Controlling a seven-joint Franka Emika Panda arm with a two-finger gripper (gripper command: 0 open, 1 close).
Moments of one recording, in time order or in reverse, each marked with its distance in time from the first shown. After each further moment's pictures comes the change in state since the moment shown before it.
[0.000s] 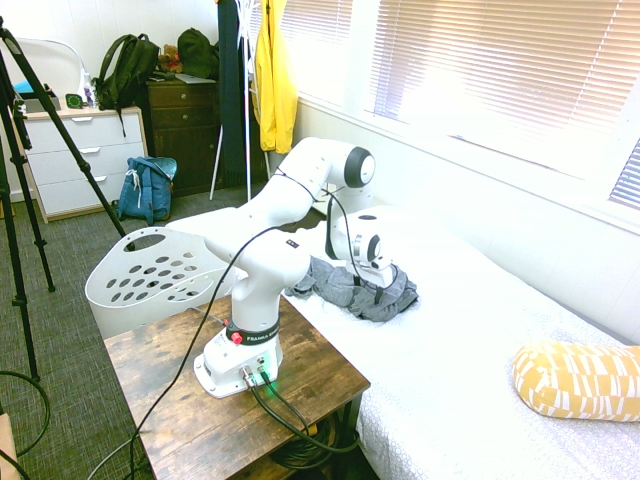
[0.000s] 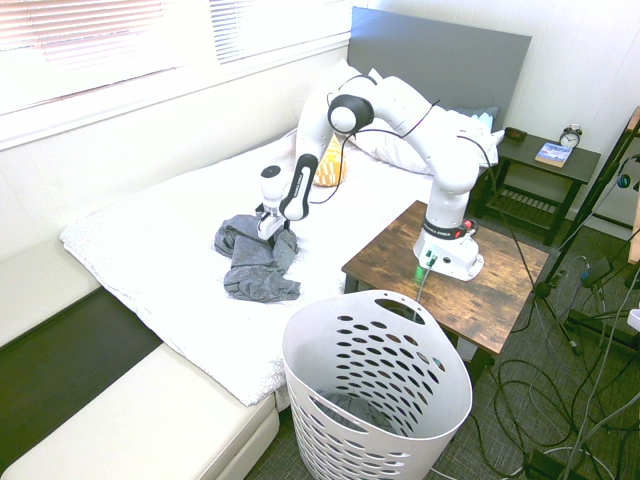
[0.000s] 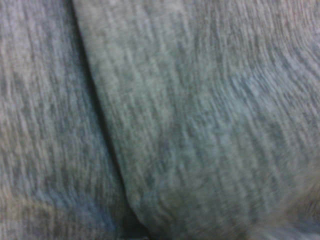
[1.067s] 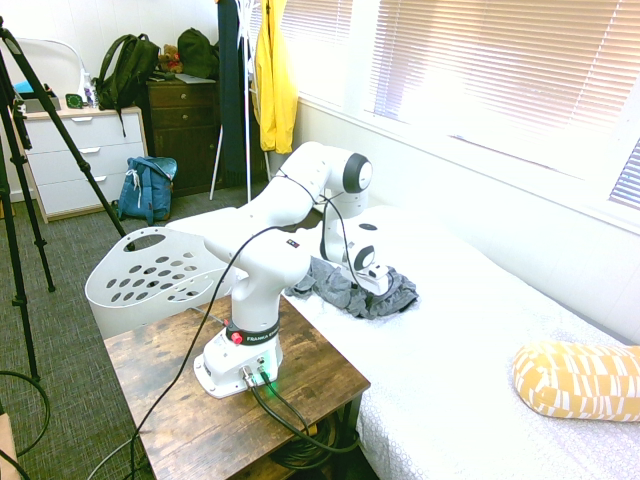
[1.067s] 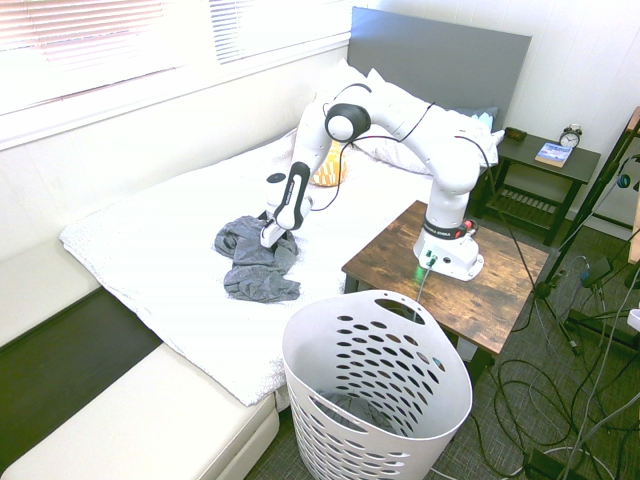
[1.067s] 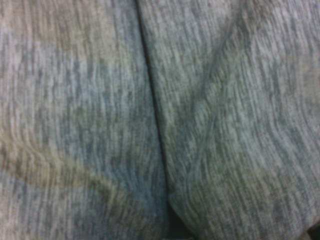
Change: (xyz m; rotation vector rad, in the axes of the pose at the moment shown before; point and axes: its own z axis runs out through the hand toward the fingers) arm -0.010 0.002 0.000 0.075 -0.080 -0.037
